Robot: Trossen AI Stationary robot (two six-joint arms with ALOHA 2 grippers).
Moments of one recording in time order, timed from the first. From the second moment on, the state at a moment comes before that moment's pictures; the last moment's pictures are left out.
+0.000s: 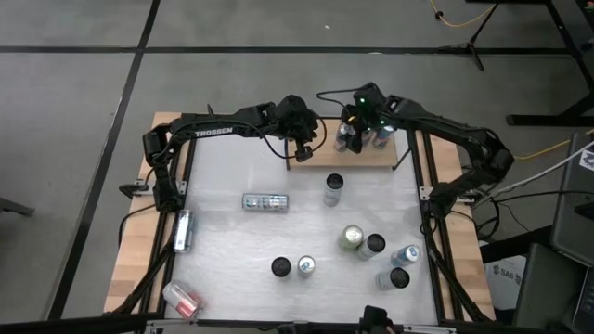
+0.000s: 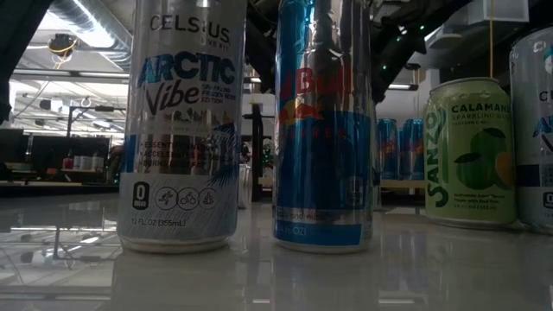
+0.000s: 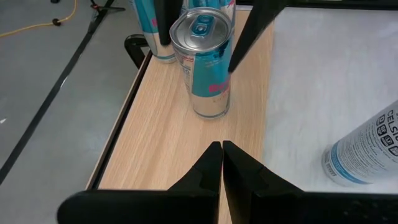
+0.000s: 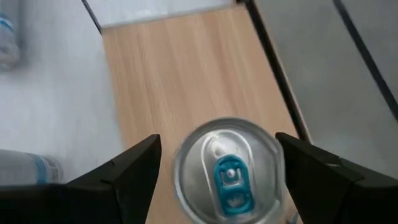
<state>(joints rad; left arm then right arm) 0.38 1.84 1.57 -0.43 -0.01 0.17 -0.65 1.51 1.21 -0.61 -0.19 -0.40</state>
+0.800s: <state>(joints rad) 0.38 1.84 1.57 -0.43 -0.01 0.17 -0.65 1.56 1.21 -0.60 -0.17 -0.40</state>
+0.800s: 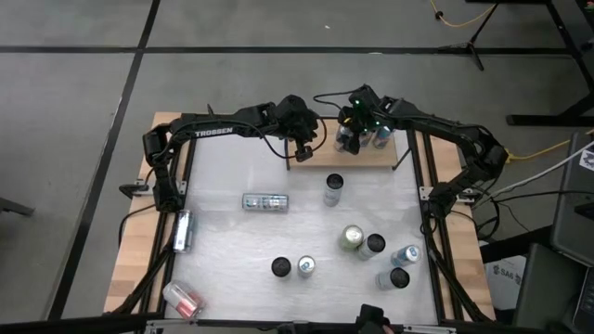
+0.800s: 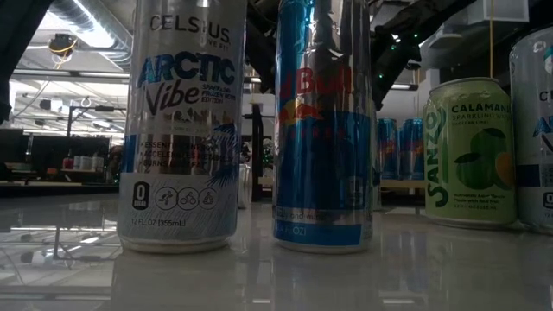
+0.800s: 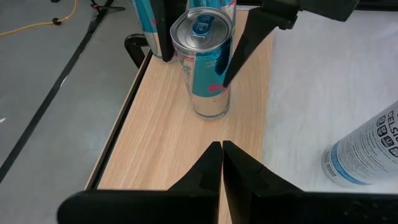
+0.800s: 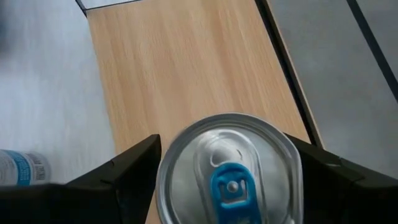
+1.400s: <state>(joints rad) 0.42 1.72 1.57 -0.54 -0.01 0.23 -0.65 1.56 1.21 -0.59 -0.18 -0.39</state>
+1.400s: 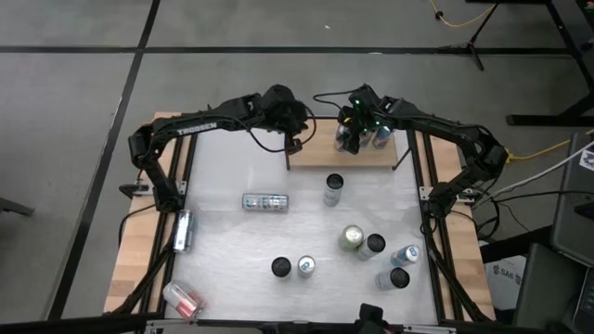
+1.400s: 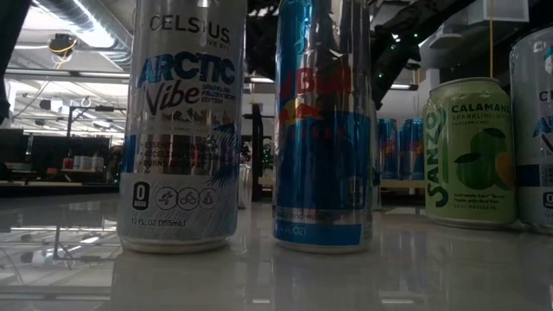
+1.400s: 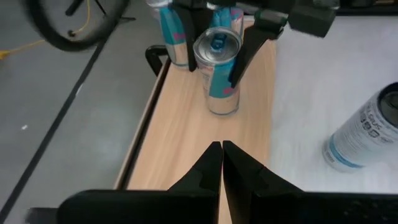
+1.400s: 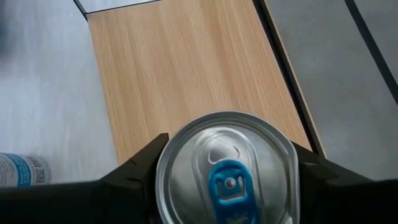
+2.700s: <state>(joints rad) 0.53 1.34 1.01 -0.14 0.15 0.16 -0.83 1.65 1.38 -0.57 -0.26 -0.43</state>
